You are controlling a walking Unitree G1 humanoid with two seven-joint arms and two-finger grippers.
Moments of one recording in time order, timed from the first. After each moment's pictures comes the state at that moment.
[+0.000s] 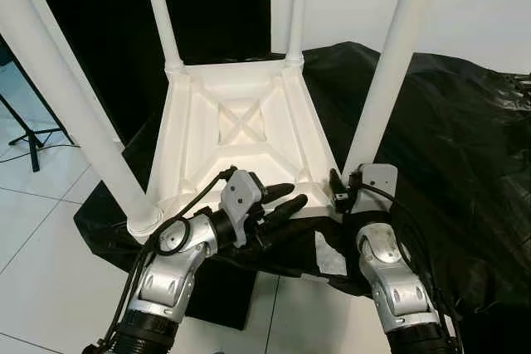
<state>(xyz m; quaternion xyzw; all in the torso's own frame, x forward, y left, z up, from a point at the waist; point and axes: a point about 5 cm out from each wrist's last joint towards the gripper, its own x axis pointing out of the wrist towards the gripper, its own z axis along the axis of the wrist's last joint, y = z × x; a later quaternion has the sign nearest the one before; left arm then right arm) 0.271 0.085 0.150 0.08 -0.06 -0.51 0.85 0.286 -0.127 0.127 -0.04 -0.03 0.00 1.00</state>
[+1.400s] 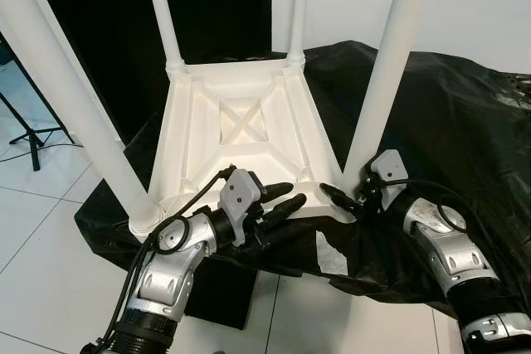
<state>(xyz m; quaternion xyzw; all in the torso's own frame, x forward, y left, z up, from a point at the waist) 0.271 0.087 0.149 0.08 -0.06 -0.51 0.85 0.310 -0.170 0.130 -0.15 -0.01 0.35 0.92</state>
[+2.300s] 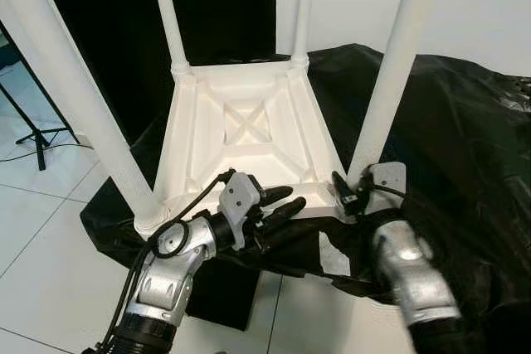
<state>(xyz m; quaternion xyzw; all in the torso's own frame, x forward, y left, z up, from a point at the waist) 0.269 0.086 0.148 0.08 -0.06 -0.51 0.85 0.289 -0.138 0.123 -0.04 -0.03 0.00 1.00</state>
